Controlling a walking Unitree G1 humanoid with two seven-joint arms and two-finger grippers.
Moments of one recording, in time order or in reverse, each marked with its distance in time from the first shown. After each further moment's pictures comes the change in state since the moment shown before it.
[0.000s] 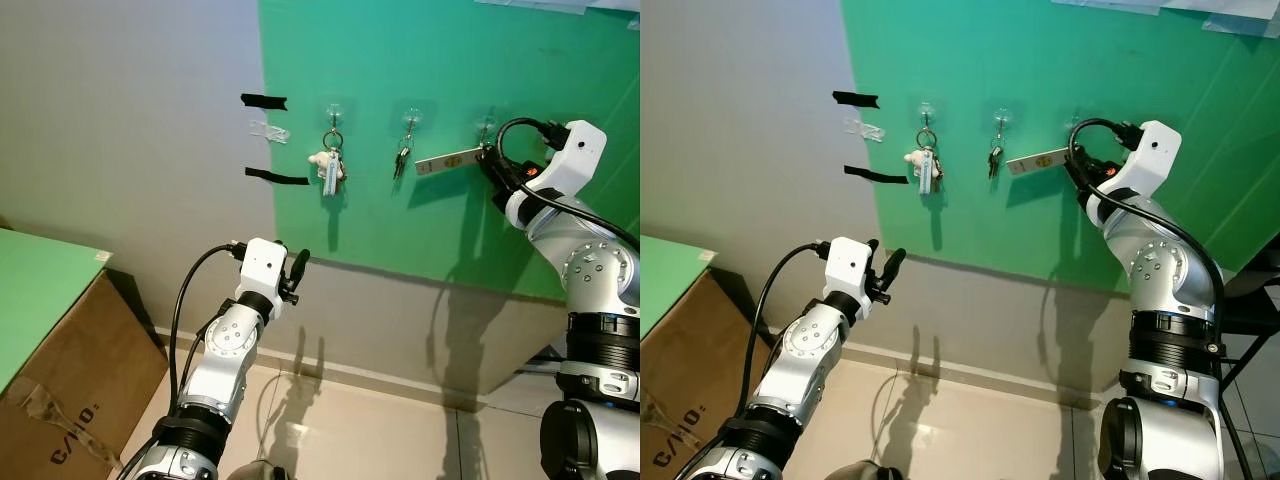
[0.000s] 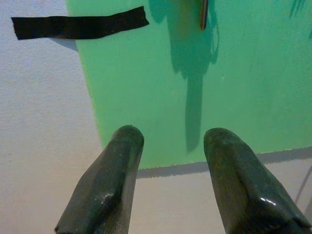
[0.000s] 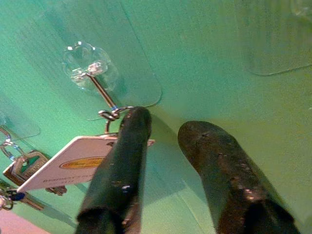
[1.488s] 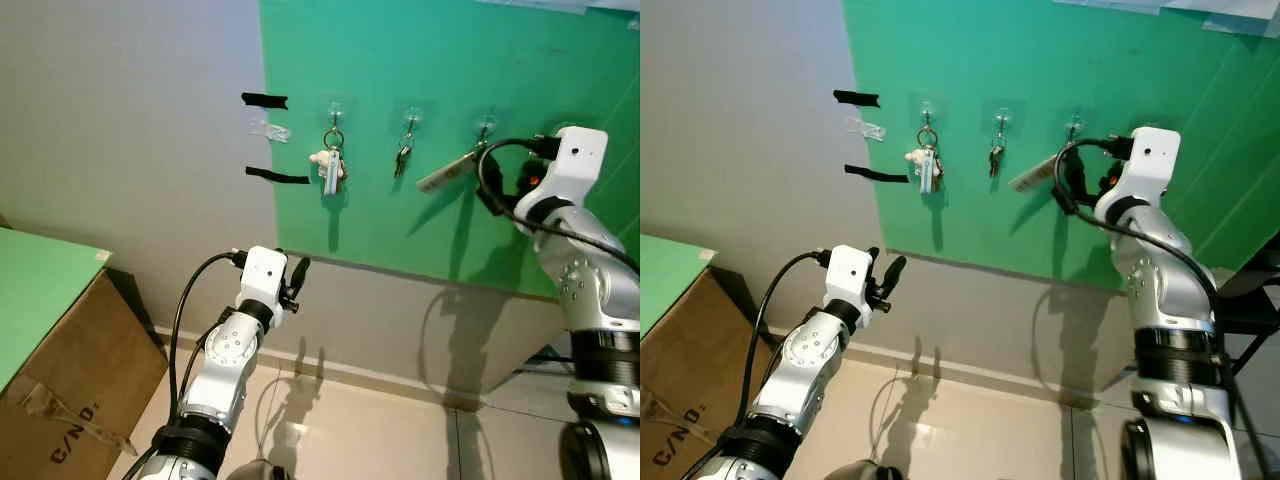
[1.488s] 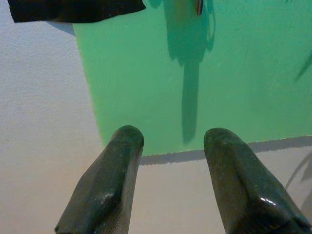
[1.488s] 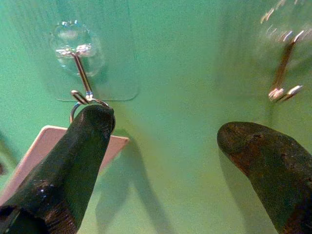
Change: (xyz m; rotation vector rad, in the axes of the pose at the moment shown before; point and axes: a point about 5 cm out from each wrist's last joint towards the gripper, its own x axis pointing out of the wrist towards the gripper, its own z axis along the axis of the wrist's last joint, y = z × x) left arm -0.006 -0.004 -0.007 -0.007 0.018 -0.006; right arm -0.009 -0.012 -0.002 -0.384 -0.097 -0.078
